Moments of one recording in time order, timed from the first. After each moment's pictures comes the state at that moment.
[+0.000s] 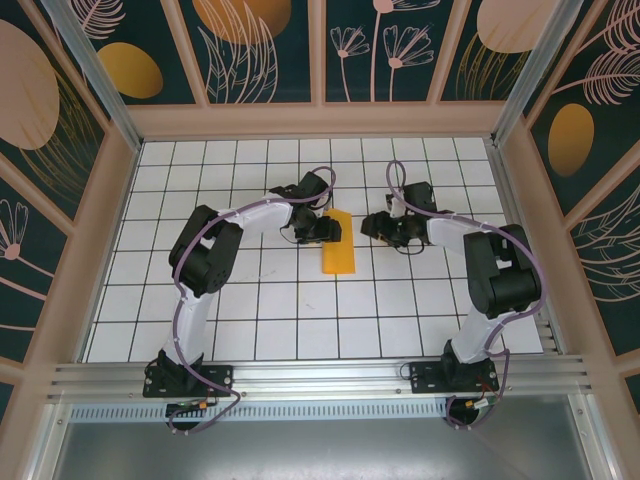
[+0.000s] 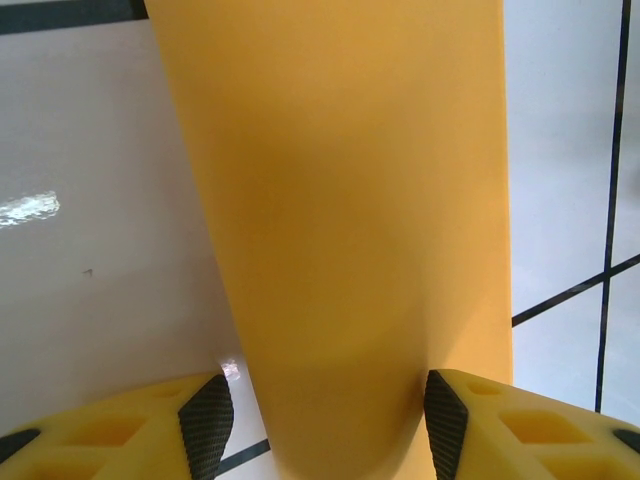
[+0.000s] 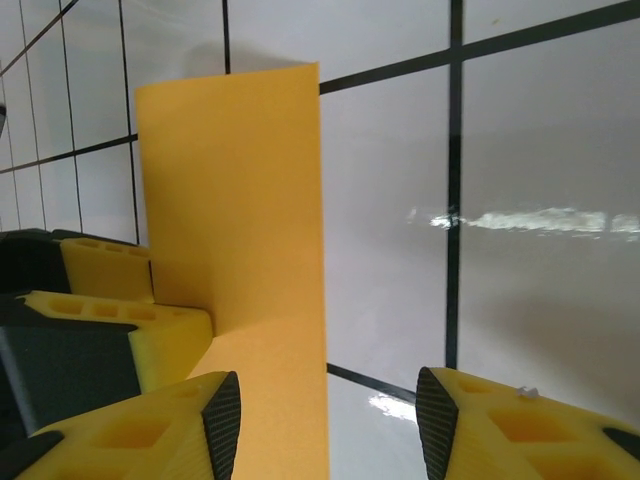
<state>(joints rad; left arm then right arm) -0.63 2.16 1.55 -0.57 0.31 -0.55 0.26 1.74 0.92 -0.16 -0.57 0.50</state>
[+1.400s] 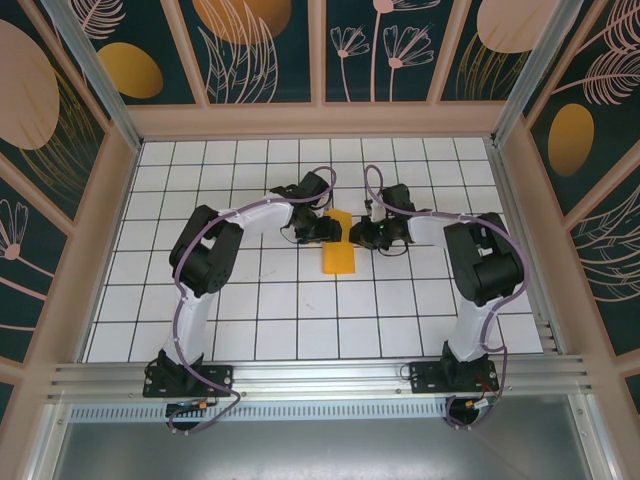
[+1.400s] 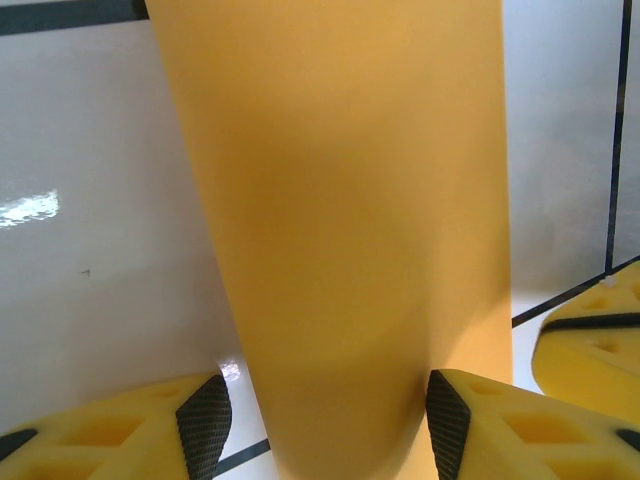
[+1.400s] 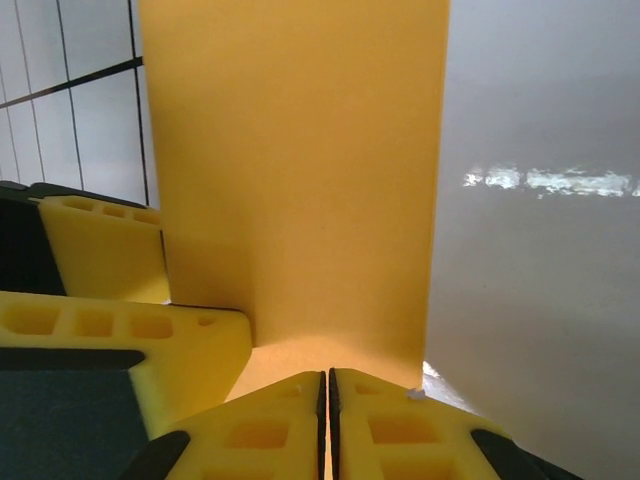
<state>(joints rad) -0.63 2.17 1.56 -0.58 0.30 -0.55 0.36 1.86 0.99 -0.14 -0.61 0.54</state>
